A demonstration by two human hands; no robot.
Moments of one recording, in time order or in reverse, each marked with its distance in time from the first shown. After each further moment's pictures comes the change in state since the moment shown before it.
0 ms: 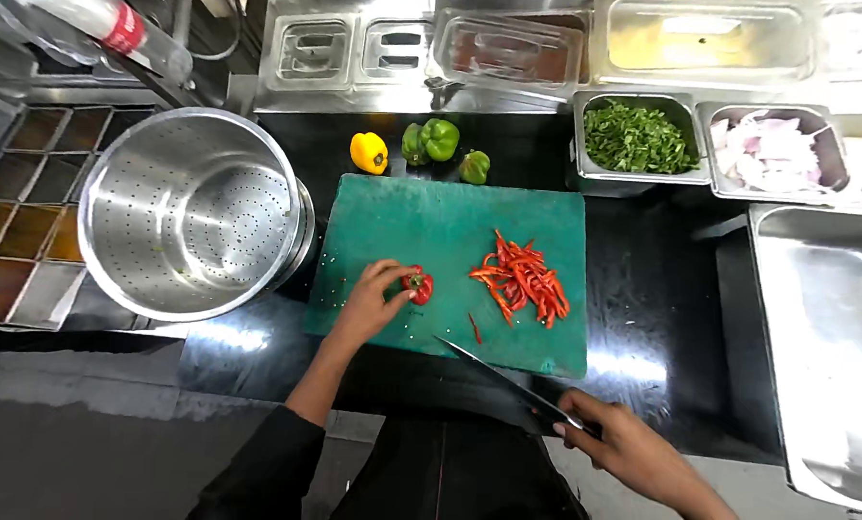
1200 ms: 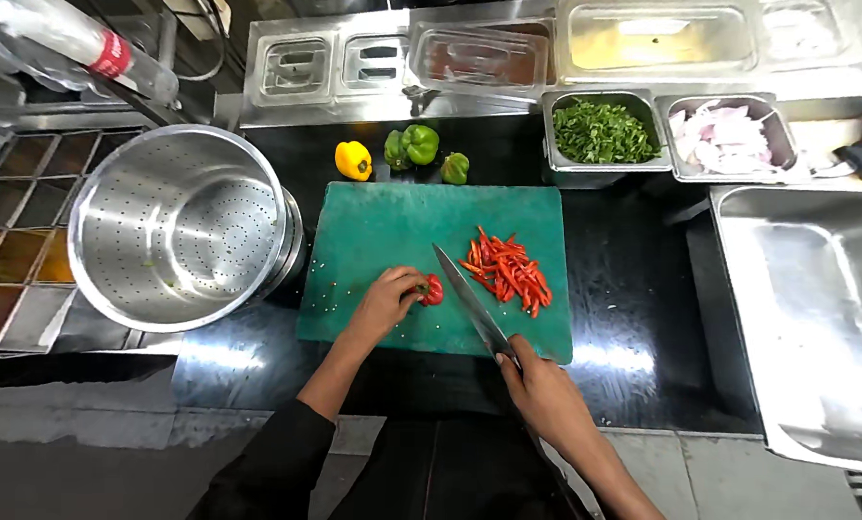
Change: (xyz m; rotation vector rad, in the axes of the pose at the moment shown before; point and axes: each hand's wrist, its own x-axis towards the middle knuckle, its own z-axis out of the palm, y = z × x) left_hand 0.011 0.019 0.026 0.044 -0.047 0.216; right_hand 0.045 -0.101 0.027 -0.155 0.244 0.250
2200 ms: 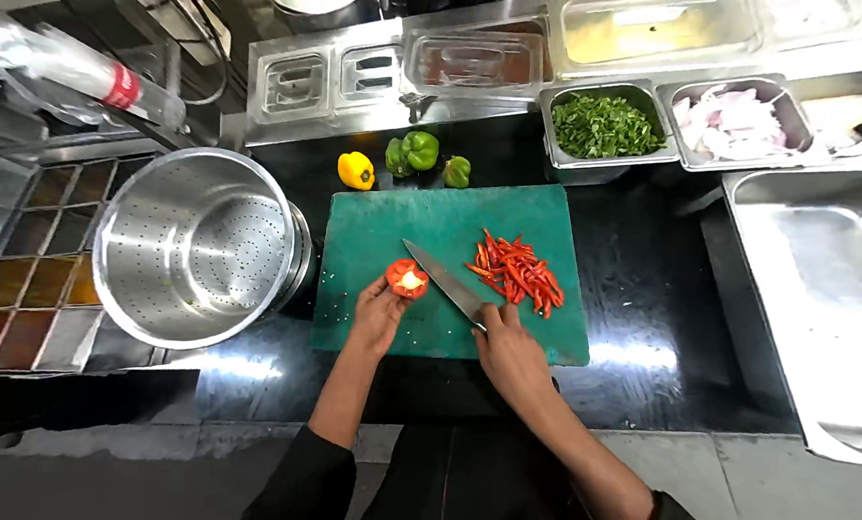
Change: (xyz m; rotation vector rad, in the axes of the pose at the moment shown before) left_hand -0.006 0.028 -0.016 -1.244 0.408 -0.660; right_hand 0.046 -0.041 0.031 -0.027 0.333 -0.144
